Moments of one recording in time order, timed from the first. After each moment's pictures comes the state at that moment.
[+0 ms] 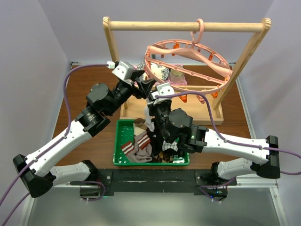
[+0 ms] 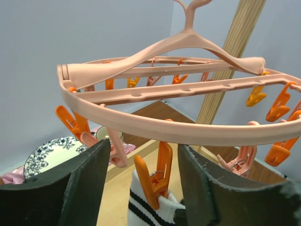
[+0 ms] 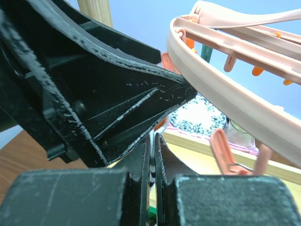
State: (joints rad) left arm -0.79 1.12 1.17 0.16 -0.04 -0.09; right arm 1.30 1.27 1.20 0.26 0.95 -0.15
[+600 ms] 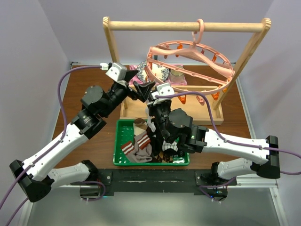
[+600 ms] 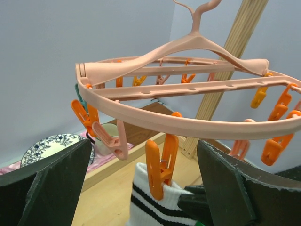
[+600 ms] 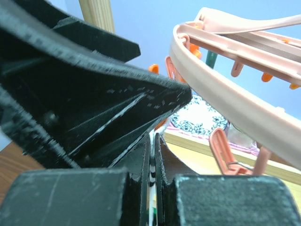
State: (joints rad) left arm -0.75 1.07 1.13 0.16 -0.02 -0.14; right arm 1.30 1.27 1.20 0.26 0.95 -0.15
